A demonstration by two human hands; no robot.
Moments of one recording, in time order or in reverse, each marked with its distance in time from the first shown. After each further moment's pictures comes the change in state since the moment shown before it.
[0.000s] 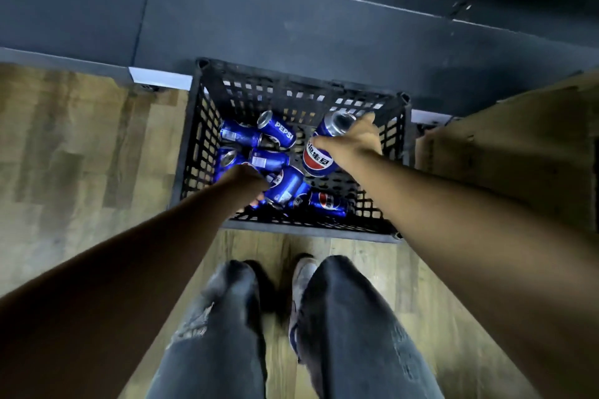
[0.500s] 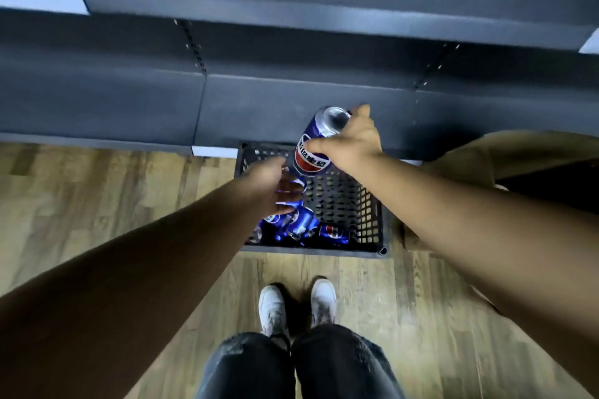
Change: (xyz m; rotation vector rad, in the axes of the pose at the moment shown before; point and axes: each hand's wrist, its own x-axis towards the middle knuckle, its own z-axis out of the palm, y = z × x) left_hand -0.227 0.115 -0.081 -0.548 -0.155 -0.041; right_hand -0.179 -0.143 -0.162 0.132 0.046 -0.260
